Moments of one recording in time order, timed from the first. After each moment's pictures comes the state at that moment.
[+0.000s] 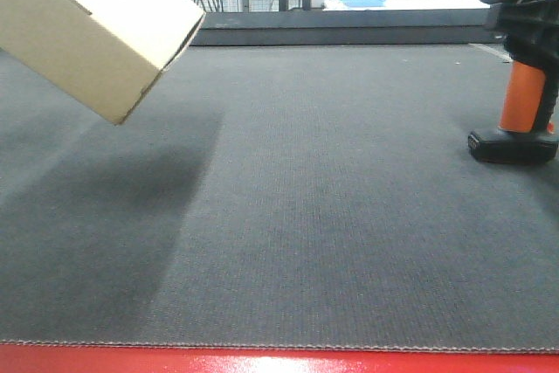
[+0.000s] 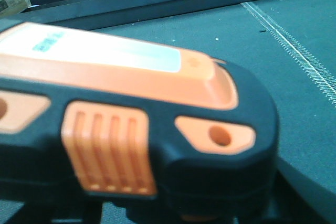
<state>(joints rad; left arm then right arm) 0.17 1.63 -1.40 -0.86 1.22 0.36 0.23 1.58 -0.55 0.35 -0.80 0.01</state>
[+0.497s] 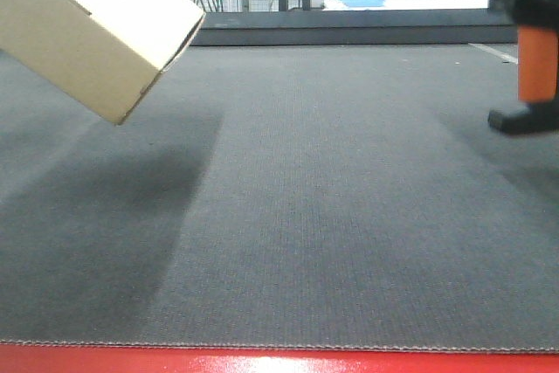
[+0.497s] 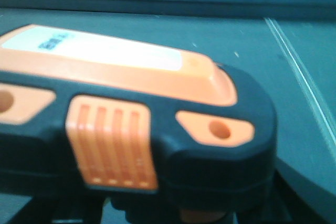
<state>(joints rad) 0.17 1.63 -1.40 -0.86 1.22 0.36 0.23 1.36 -0.66 0.33 -0.40 -0.25</state>
